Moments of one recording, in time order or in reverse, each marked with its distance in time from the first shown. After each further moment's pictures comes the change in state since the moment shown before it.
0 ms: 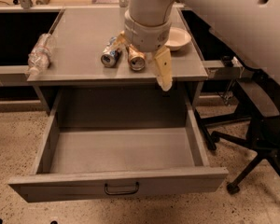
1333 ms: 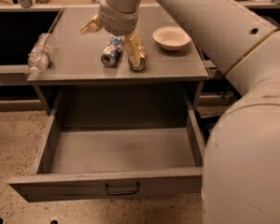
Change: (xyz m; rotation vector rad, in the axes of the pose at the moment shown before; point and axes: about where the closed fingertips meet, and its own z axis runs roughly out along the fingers) arm 0.001 -0.116 0.026 0.185 -0.098 -0.358
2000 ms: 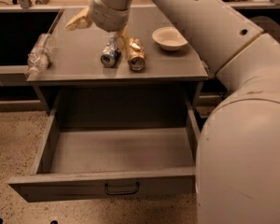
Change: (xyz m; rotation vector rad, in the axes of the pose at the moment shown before) arm -0.005 -0.040 0.005 0.108 -0.026 -0.217
